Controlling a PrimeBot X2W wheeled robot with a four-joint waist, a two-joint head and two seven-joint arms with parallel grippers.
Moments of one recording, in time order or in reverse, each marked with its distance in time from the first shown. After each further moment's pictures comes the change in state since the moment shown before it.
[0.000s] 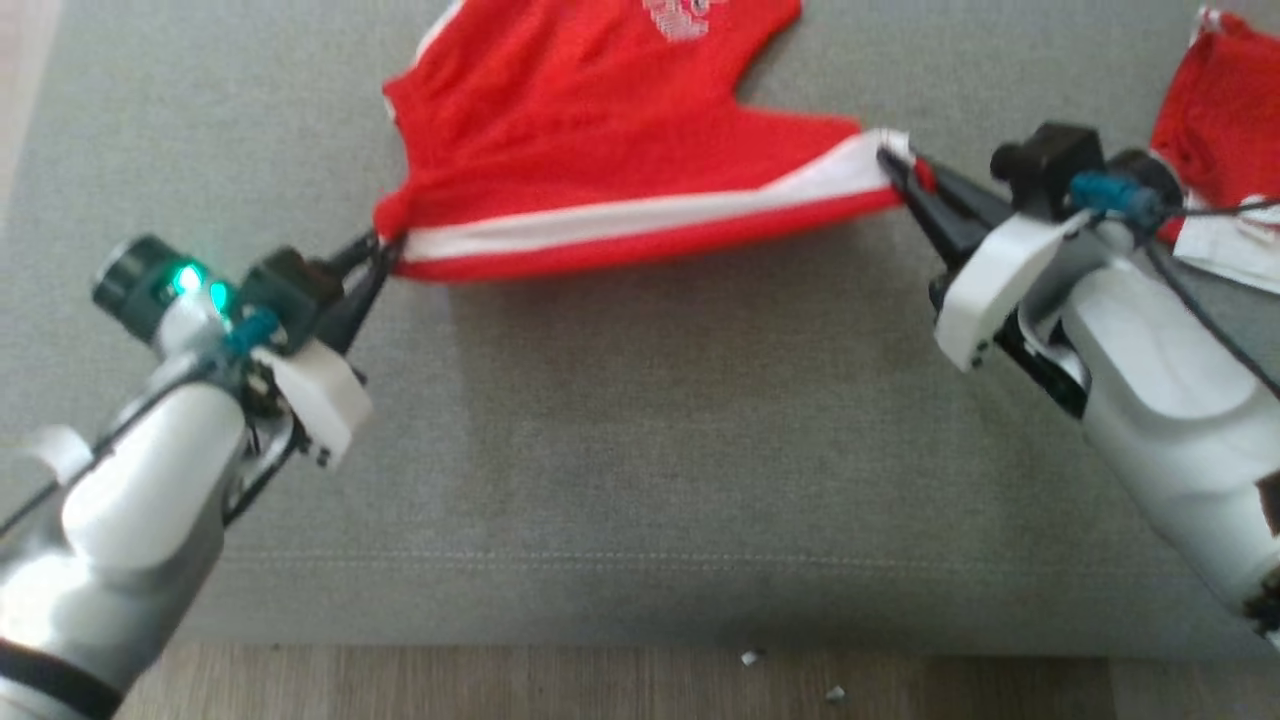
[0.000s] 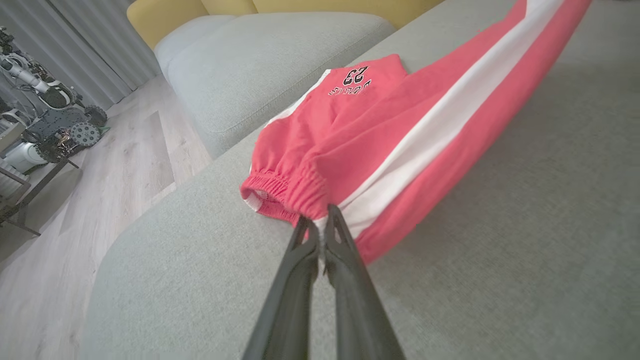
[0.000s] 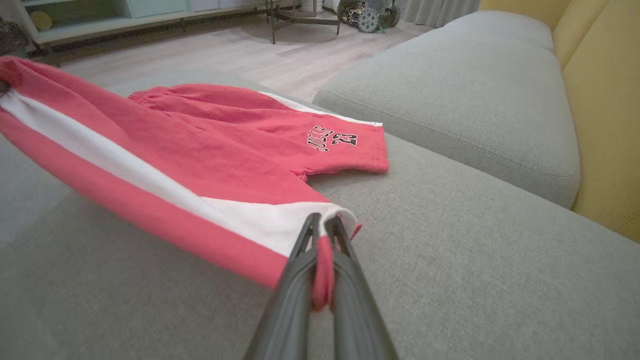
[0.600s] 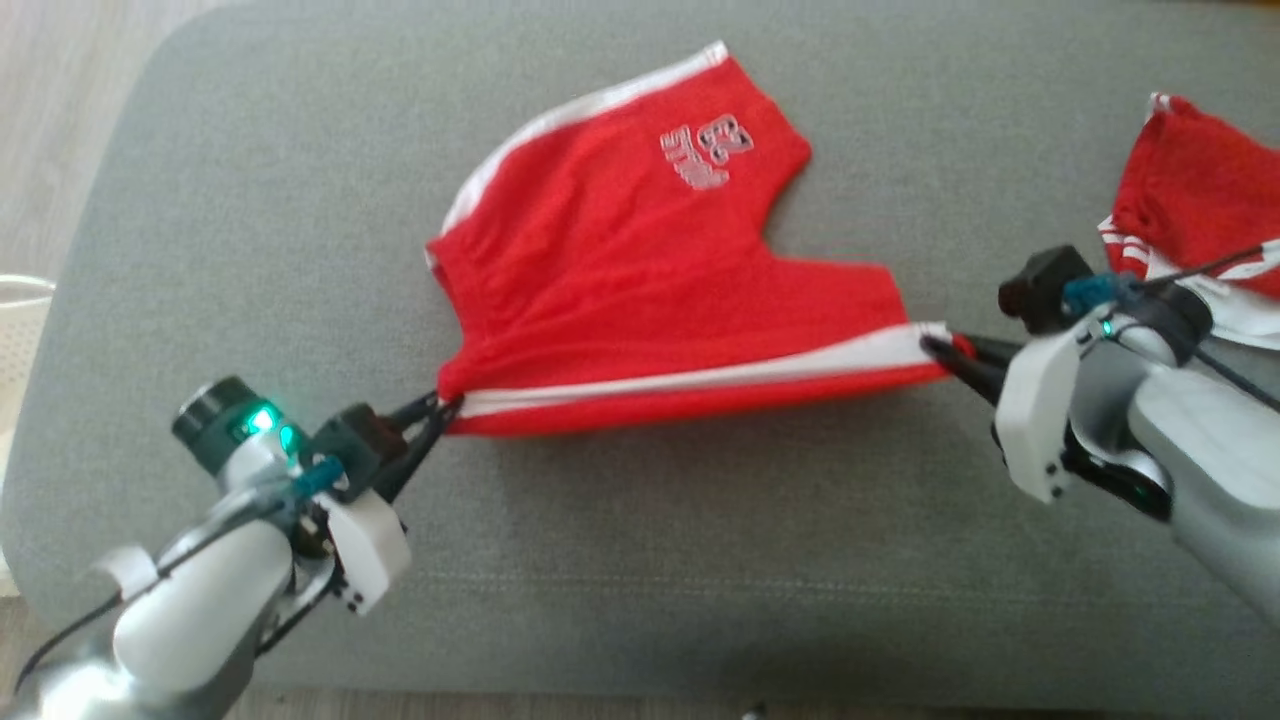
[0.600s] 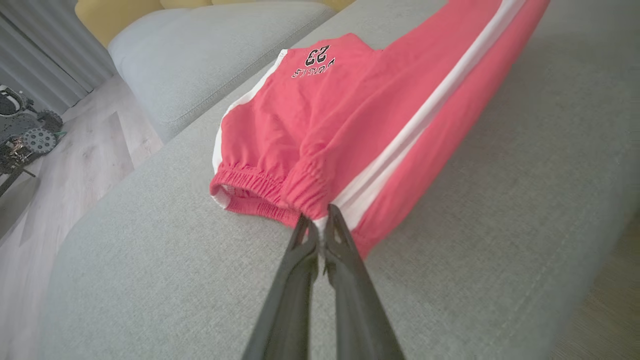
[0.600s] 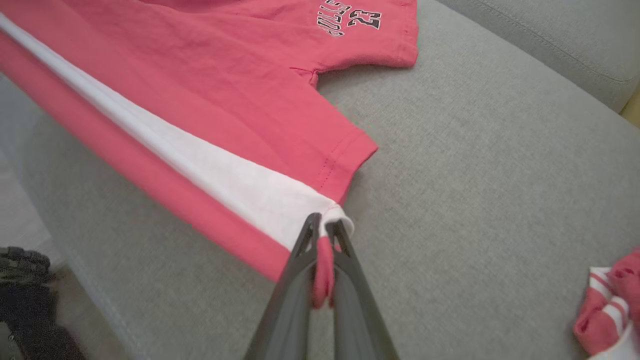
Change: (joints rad) left arm 0.178 0.029 -0.099 -0.080 0.014 -0.004 0.003; right arm 0.096 -0.244 0.278 -0.219 0.226 0.000 0.305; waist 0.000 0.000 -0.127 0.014
